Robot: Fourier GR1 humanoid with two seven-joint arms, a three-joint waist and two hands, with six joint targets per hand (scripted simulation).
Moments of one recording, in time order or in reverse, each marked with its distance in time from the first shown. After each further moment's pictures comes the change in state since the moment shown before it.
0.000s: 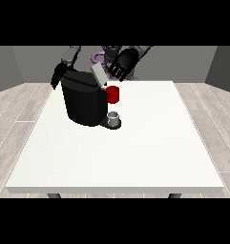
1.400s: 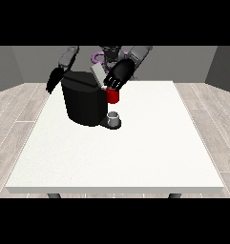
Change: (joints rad) left arm -0.061 0.015 0.007 0.061 -0.033 0.029 -0.056; right arm -0.057 -0.030 -0.049 0.020 -0.017 -0.001 0.003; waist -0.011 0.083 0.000
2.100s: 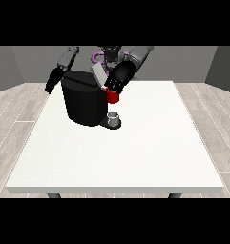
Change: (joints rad) left arm 0.002 0.034 -0.044 0.000 -0.078 0.076 -0.056; right arm -0.012 -0.002 0.000 -0.007 0.004 -0.007 -0.003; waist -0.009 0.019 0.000
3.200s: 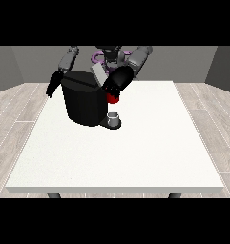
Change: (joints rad) left arm -0.027 0.020 0.024 0.004 -0.026 0.082 -0.086; right arm -0.029 0.007 0.014 0.000 0.028 -0.023 0.003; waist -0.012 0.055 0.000
